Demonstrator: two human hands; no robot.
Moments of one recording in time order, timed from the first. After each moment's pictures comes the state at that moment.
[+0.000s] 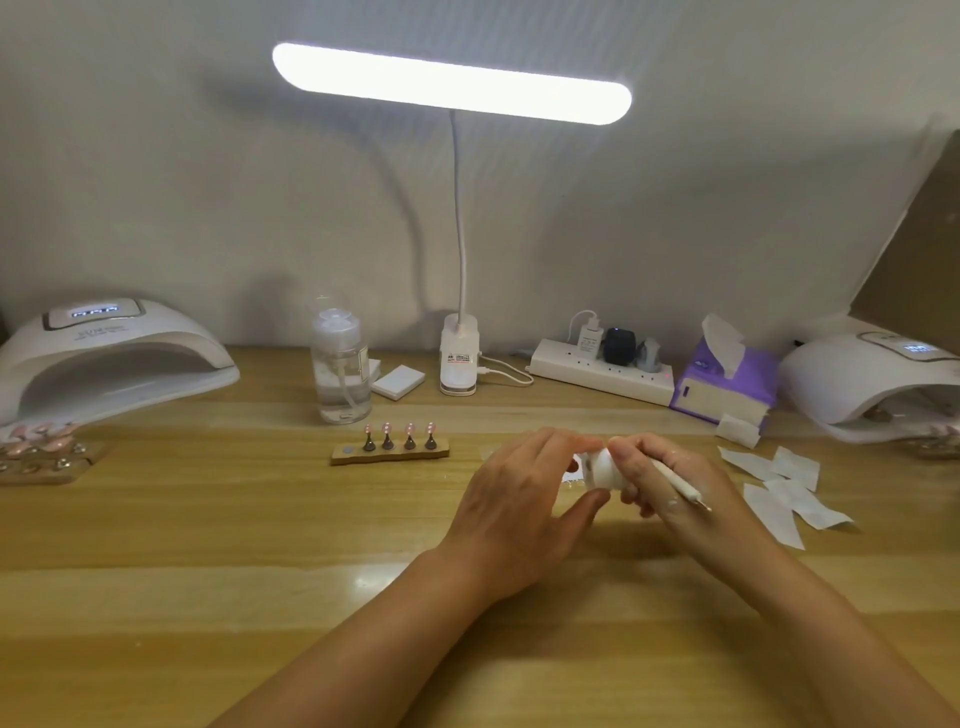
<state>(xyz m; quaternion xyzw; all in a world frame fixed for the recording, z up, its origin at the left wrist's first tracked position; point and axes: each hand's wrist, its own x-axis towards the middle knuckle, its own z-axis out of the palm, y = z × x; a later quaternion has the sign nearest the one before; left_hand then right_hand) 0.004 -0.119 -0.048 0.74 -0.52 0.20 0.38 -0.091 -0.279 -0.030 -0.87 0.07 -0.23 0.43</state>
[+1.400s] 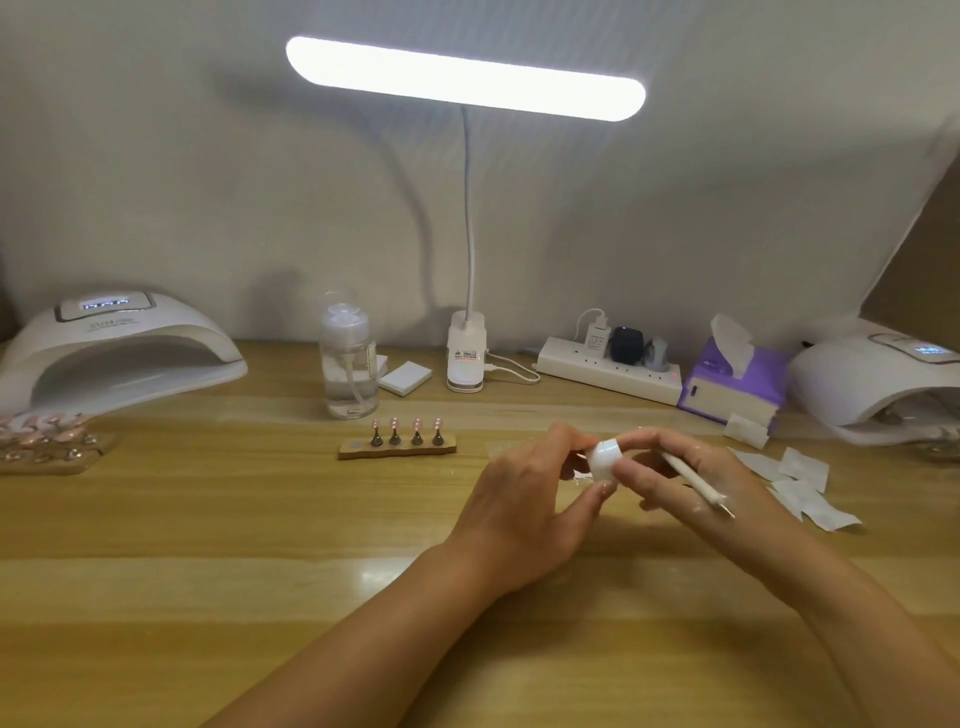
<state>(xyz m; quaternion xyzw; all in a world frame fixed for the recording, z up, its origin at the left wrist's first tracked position) 0.005 -0.117 -0.049 0.72 -0.51 0.15 0.44 -0.096 -0.286 -0.019 -0.89 0.04 -0.17 0.43</state>
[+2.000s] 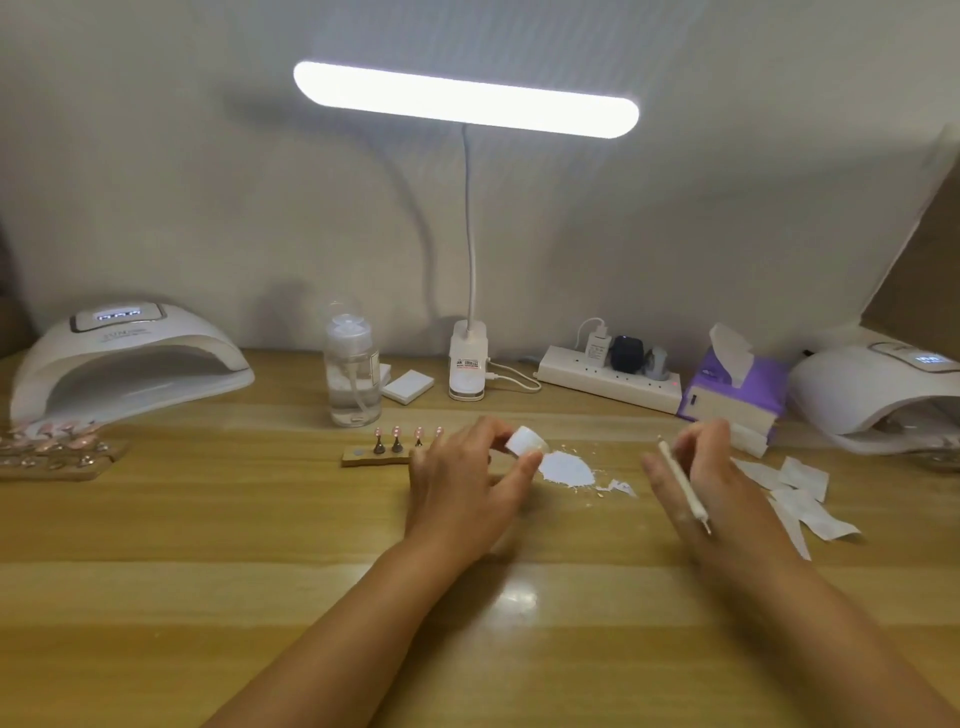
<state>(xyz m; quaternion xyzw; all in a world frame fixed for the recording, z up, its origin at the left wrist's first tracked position) 0.033 -0.096 -0.054 0.85 -0.31 0.15 0.41 -0.098 -0.288 -0.028 -0.92 0.13 -0.29 0.23</state>
